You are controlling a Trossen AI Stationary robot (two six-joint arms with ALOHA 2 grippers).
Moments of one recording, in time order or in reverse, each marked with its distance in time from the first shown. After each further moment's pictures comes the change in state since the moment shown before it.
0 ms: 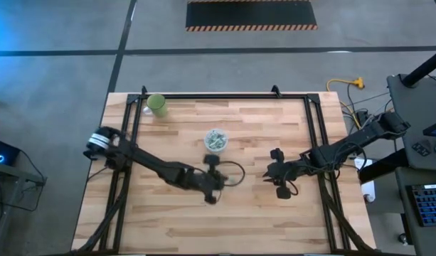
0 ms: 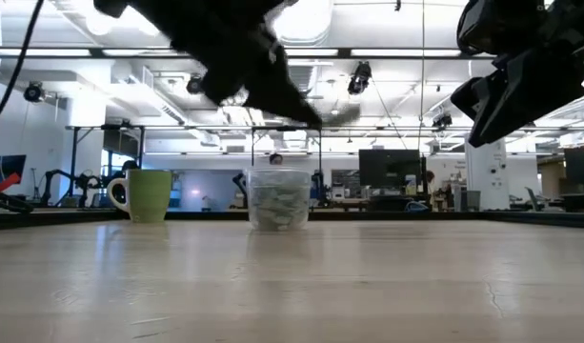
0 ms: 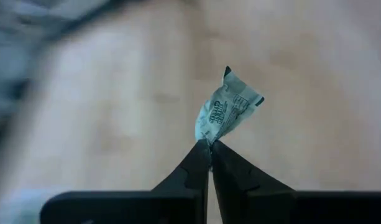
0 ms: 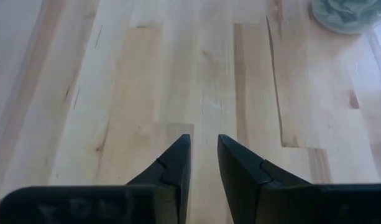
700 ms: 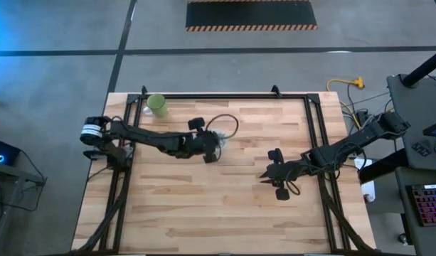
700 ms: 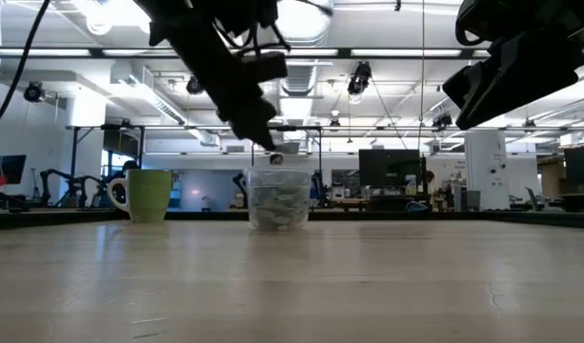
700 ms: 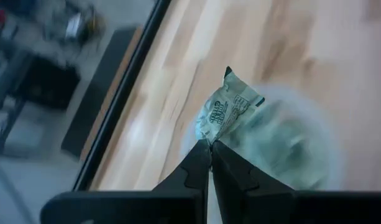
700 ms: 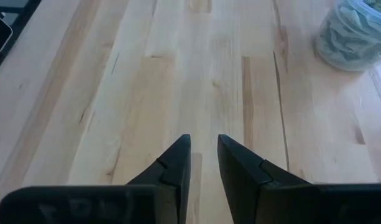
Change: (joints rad) left arm 0.305 -0.135 -0.007 -0.253 -0.215 -0.072; right arm 0.007 0.000 -0.009 0.110 0.000 -0.050
